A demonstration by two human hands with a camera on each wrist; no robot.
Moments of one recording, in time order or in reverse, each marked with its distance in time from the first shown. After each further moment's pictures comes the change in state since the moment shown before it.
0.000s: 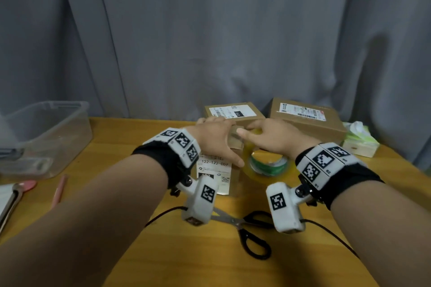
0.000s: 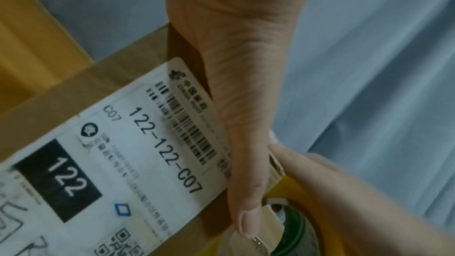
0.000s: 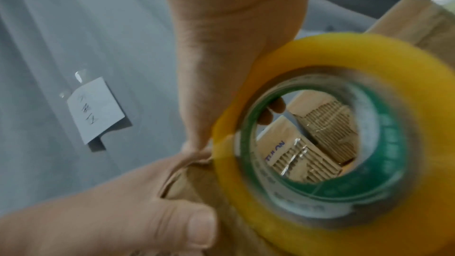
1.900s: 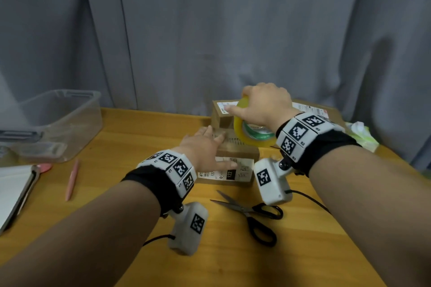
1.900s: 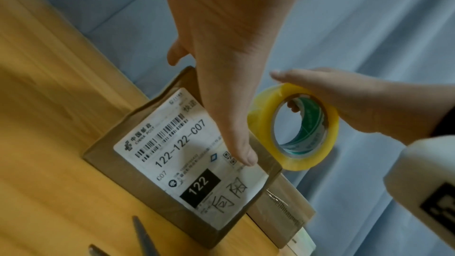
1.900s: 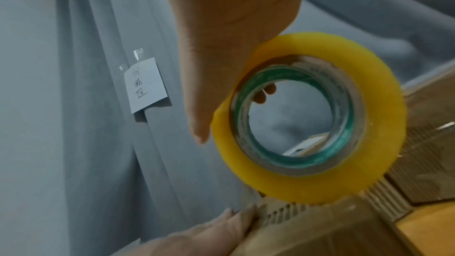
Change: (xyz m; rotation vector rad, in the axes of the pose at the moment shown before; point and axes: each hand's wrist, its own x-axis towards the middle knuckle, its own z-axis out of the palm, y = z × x) left_hand -0.052 -0.014 0.040 0.116 -0.104 -0.154; right_hand 0.008 -0.064 -0.035 -0.339 0.247 -0.029
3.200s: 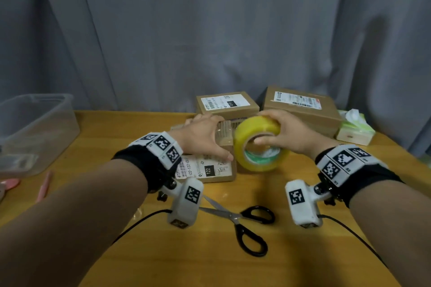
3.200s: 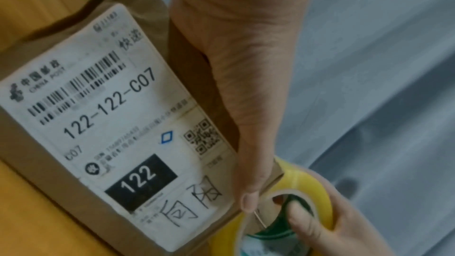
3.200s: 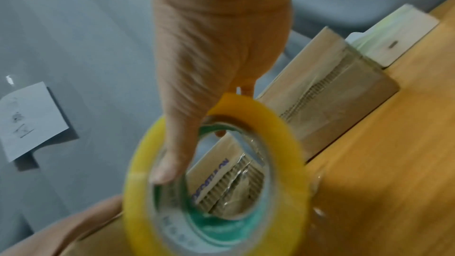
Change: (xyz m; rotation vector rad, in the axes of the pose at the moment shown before) left_hand 0.049 0.011 -0.023 -0.303 0.145 0.141; right_hand -0.040 0.097 0.079 0.730 -0.204 0.058
